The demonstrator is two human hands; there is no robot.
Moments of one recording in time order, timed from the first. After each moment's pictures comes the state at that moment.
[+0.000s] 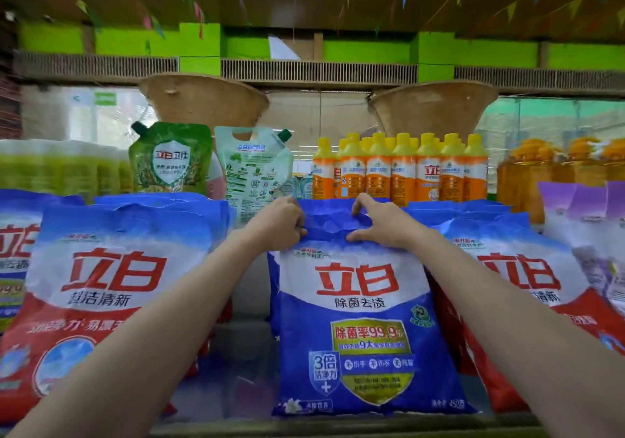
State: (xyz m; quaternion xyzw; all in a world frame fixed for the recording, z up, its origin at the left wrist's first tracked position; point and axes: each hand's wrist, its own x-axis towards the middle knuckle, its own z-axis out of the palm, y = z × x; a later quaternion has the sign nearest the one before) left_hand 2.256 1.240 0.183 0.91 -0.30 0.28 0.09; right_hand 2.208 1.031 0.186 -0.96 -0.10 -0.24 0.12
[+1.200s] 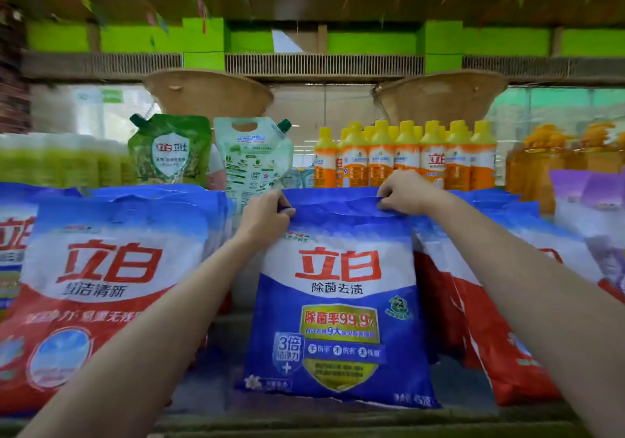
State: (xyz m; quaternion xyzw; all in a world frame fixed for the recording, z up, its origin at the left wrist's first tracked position) left_hand 2.255 1.241 0.166 0.86 -0.18 0.35 0.31; right_hand 2.201 1.011 0.219 -0.96 -0.04 -0.24 0.10
